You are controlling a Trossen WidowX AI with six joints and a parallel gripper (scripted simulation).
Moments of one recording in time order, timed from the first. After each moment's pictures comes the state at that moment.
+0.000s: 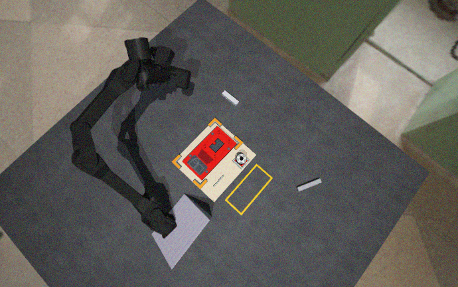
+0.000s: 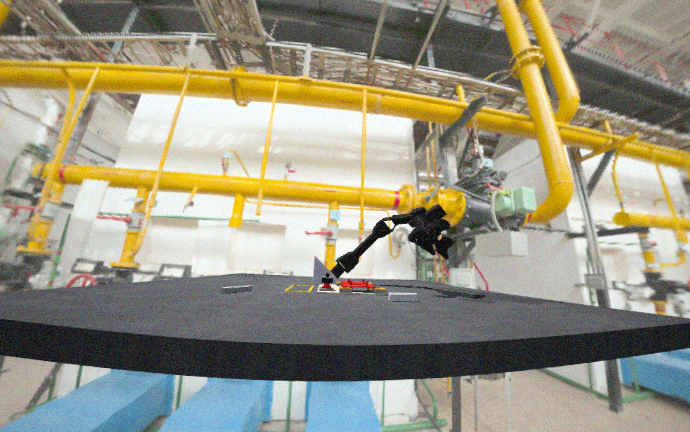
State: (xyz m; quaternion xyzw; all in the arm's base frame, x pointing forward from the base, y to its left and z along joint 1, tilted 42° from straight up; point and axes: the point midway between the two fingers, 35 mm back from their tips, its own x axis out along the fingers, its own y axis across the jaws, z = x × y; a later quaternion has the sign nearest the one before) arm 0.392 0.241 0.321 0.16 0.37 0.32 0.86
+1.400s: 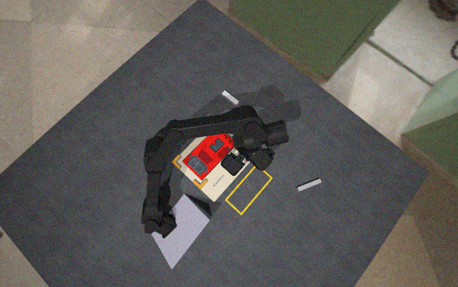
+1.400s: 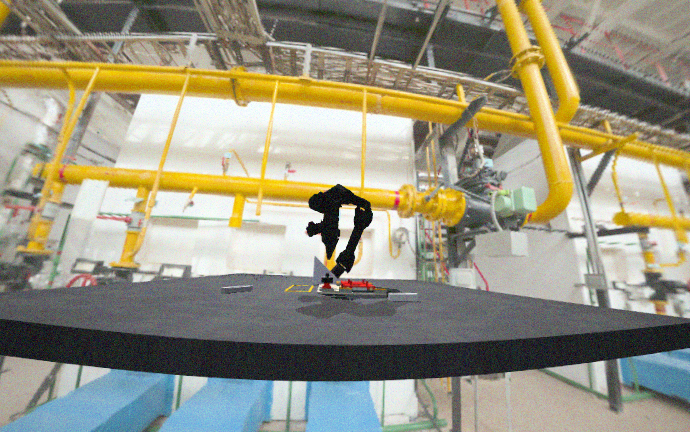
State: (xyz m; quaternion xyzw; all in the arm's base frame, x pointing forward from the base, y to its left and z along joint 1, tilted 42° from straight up) arm 0.386 -0.040 0.049 0.59 0.70 -0.27 0.31
